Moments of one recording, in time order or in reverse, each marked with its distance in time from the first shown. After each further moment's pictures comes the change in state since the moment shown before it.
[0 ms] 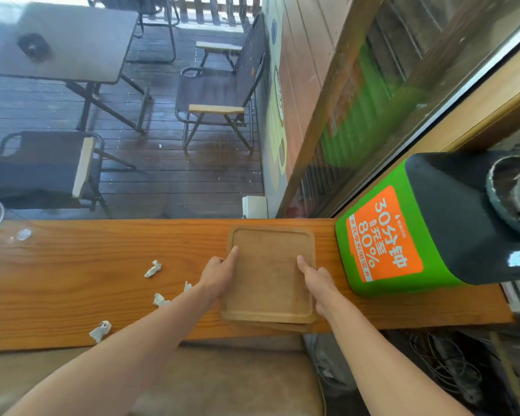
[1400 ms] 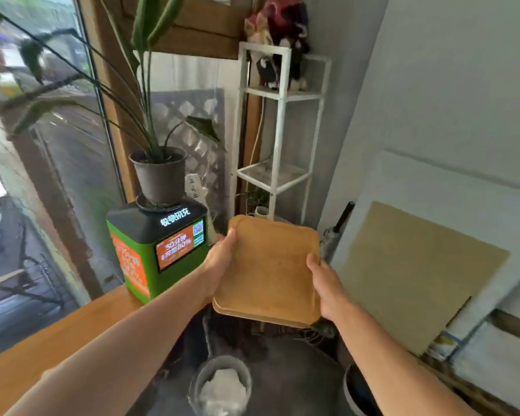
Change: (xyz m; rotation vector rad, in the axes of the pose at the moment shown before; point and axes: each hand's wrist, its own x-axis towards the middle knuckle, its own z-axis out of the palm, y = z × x) left_hand -0.383 -0.042 0.329 0.280 -0.635 0.585; right_hand -0.331 0.267 -0.380 0.829 0.432 -0.399
